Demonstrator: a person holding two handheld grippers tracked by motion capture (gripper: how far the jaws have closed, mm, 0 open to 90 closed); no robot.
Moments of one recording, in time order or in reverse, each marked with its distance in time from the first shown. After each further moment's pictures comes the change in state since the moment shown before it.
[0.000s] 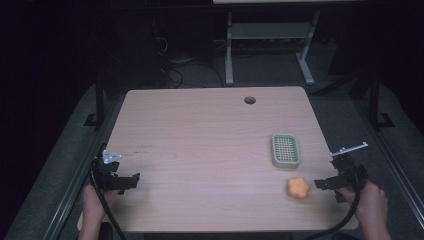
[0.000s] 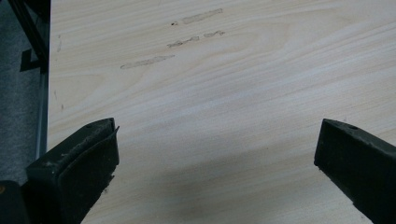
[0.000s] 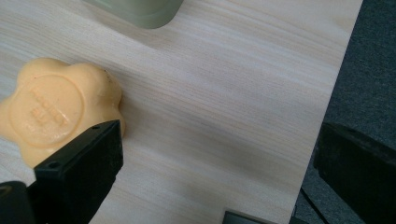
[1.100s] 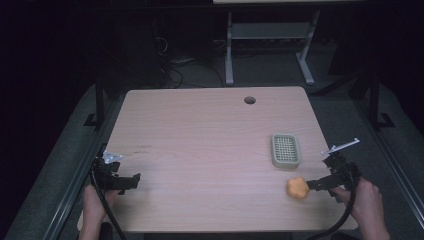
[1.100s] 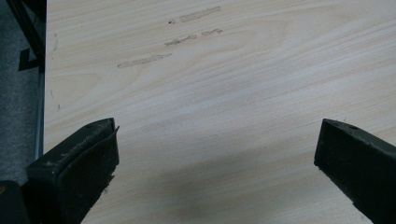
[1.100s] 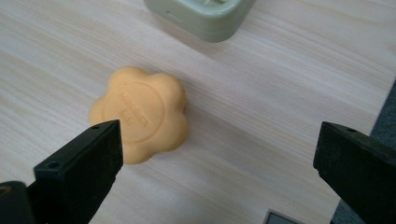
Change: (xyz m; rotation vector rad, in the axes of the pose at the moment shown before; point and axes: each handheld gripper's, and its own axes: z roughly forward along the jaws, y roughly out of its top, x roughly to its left) left arm -0.001 0.000 0.001 0.010 -0.004 0.006; right arm 0.028 0.013 -0.015 0.033 0.079 -0.068
